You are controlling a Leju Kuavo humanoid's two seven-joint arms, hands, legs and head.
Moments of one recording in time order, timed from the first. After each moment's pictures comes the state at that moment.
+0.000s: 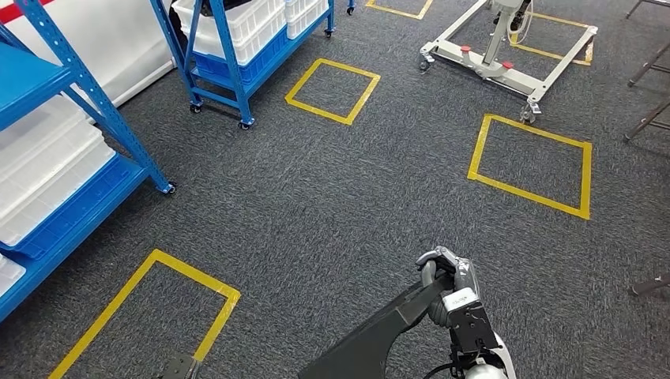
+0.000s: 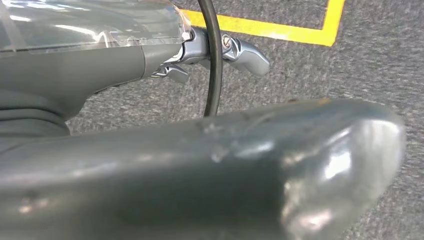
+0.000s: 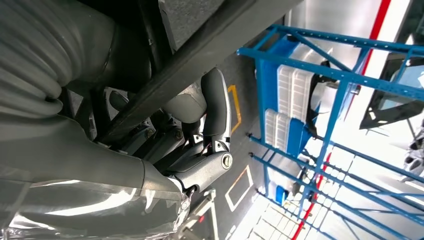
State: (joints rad) left arm -0.13 -0.08 0.48 -0.26 -0.67 0.06 -0.50; right arm 0.11 0.10 0.10 -1.73 0.33 -0.18 -0.34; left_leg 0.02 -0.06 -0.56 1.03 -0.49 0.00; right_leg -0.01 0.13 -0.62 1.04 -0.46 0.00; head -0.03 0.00
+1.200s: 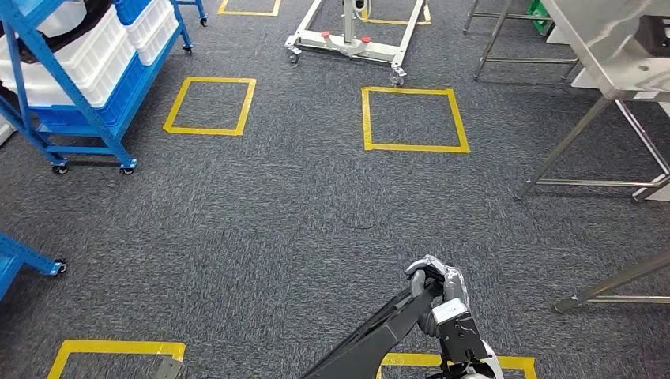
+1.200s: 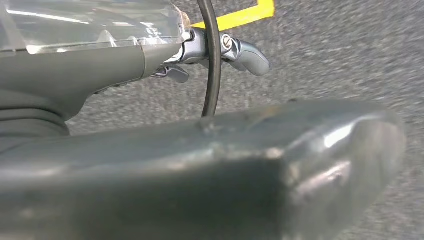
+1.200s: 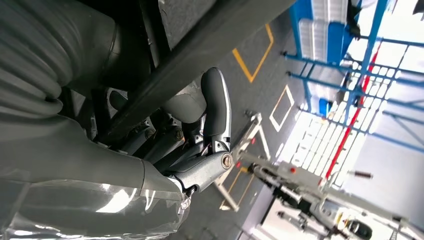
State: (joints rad) left arm -0.11 -0.06 0.53 -0.26 -0.71 0.06 -0.46; right arm 0.14 0.12 0.13 -1.73 0.35 -0.18 -0.36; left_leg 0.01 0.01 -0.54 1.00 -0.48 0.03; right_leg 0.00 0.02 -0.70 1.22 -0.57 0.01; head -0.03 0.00
